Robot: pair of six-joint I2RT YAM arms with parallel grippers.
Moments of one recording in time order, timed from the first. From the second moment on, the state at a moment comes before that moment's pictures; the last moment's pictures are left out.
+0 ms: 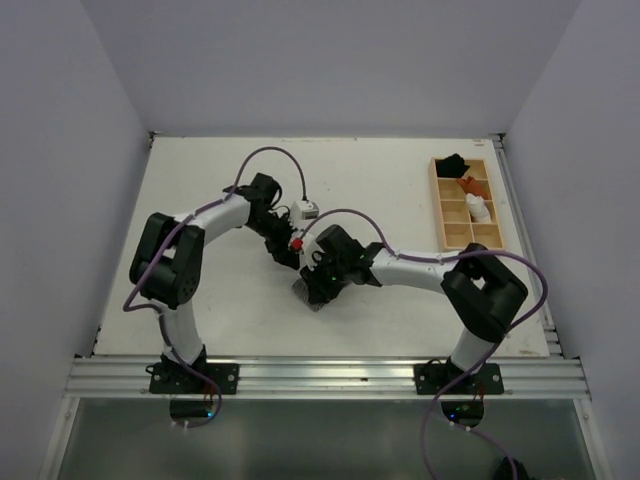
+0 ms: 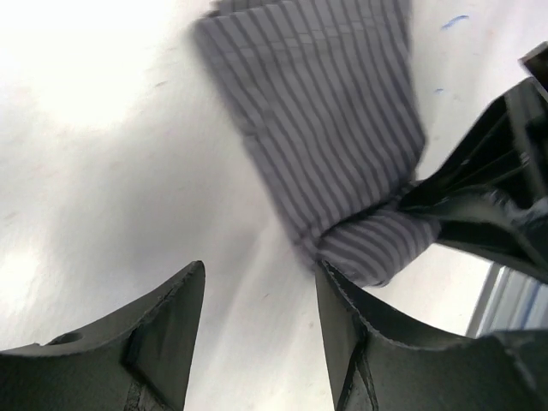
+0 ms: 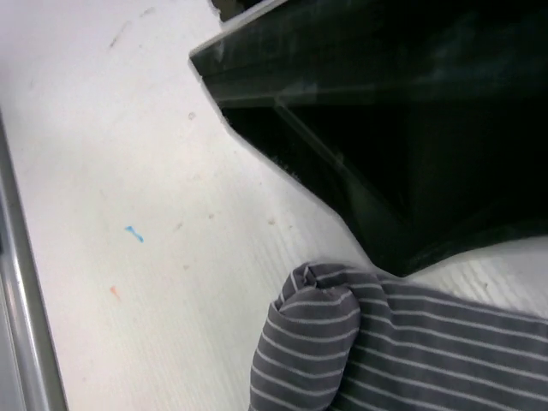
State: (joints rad) left arm -0.39 1.89 1.27 -0.73 0.74 0.59; right arm 0.88 1.73 0.99 -0.21 -0.33 0.02
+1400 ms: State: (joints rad) left arm -0.14 1.55 1.50 0.02 0.69 -0.19; right arm 0.64 1.82 0.88 -0.11 -0.81 0.20
